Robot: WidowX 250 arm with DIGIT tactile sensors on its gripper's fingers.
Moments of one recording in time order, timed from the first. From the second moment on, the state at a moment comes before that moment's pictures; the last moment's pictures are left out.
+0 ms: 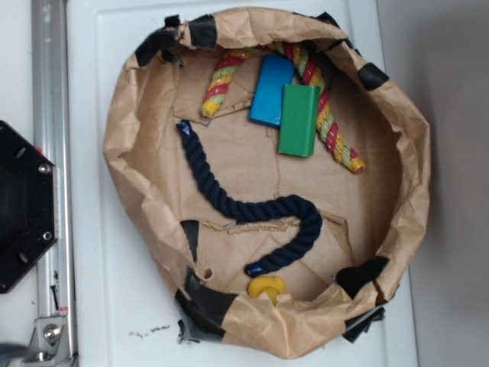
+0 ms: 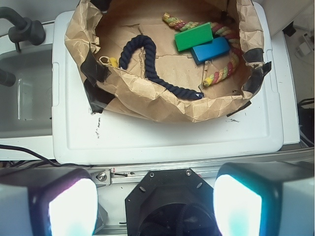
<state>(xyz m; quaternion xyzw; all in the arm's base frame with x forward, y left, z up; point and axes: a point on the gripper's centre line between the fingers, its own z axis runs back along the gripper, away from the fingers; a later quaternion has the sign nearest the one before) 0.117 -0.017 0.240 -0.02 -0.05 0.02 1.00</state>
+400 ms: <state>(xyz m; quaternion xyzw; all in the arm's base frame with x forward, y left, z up) 0.117 -0.017 0.237 -0.02 -0.05 0.02 1.00</state>
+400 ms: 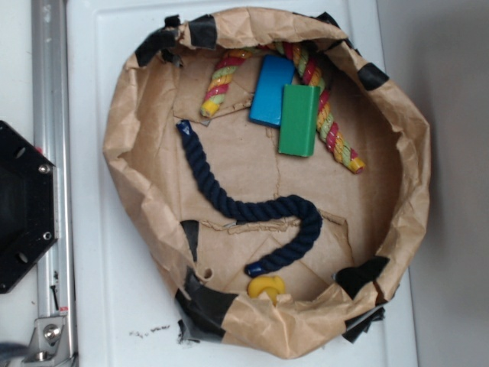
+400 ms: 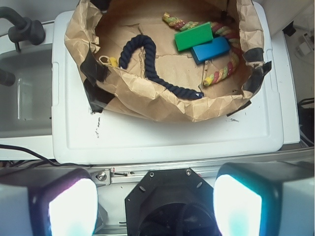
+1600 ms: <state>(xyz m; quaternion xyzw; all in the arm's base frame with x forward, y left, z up) 0.254 -0.045 0.097 -0.09 0.18 0.36 0.91</state>
